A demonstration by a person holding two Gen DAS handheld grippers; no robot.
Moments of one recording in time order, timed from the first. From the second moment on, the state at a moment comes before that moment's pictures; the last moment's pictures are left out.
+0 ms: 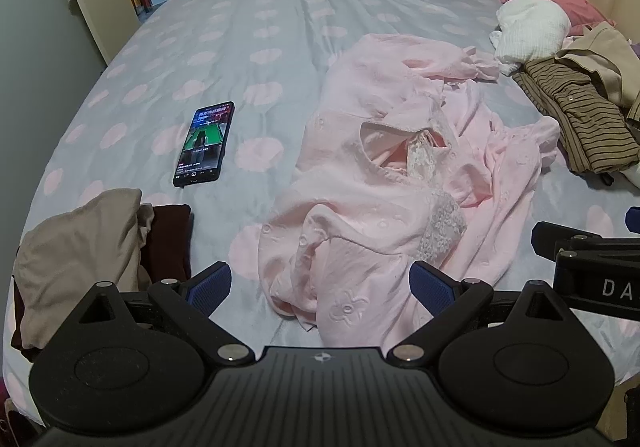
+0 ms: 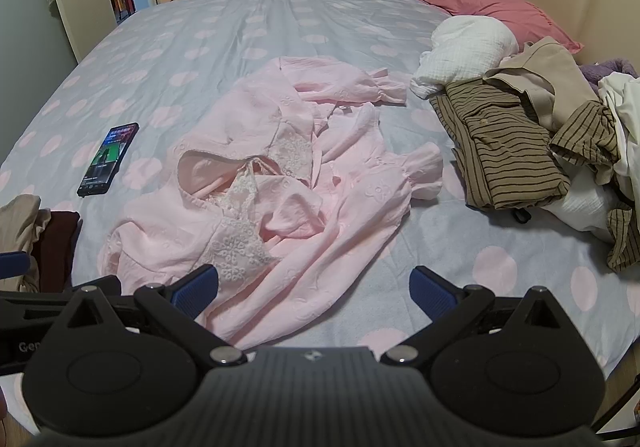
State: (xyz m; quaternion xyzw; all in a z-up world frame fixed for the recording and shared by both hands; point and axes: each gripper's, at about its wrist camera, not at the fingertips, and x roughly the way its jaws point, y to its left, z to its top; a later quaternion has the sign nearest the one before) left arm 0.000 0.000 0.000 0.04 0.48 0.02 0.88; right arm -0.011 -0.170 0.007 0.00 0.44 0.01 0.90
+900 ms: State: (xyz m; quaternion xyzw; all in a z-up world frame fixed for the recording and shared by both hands) left arm 0.000 -0.002 -0.002 0.05 0.48 0.02 0.88; right arm -0.011 -0.171 0.007 0.00 0.44 0.01 0.90
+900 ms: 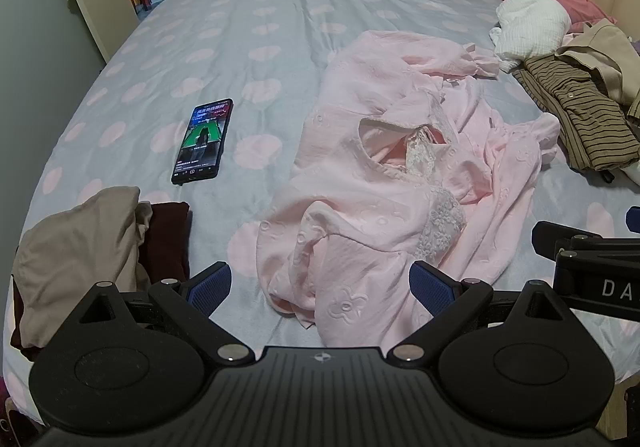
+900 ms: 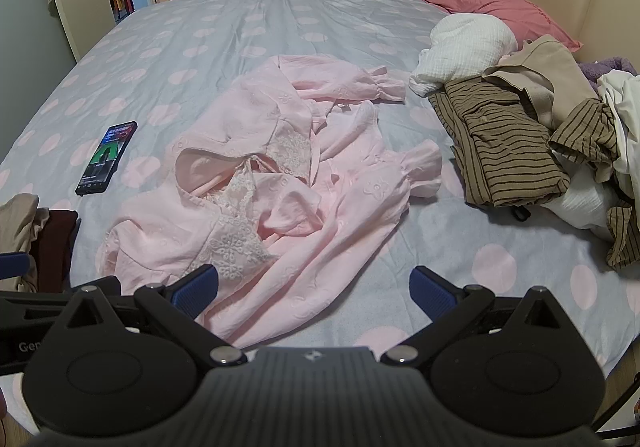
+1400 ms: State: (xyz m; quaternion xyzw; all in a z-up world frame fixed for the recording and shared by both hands) left arm 0.000 -0.003 -0.002 0.05 0.48 0.02 0.88; right arm -0.011 -0.172 0.006 0.00 0.44 0.01 0.90
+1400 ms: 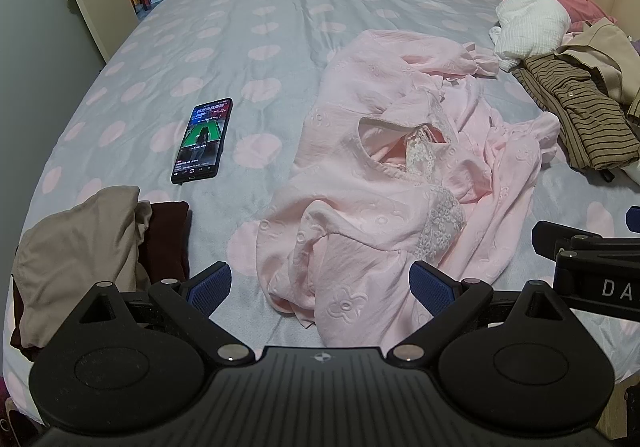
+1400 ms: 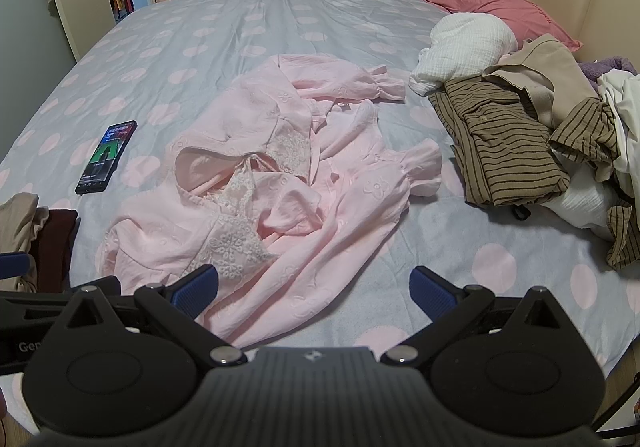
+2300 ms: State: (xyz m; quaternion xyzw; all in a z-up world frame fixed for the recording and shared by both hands) left arm 0.000 -0.004 -0.003 0.05 0.48 0.02 0.87; right arm -0.011 -0.173 0.003 0.00 0.44 0.01 0.90
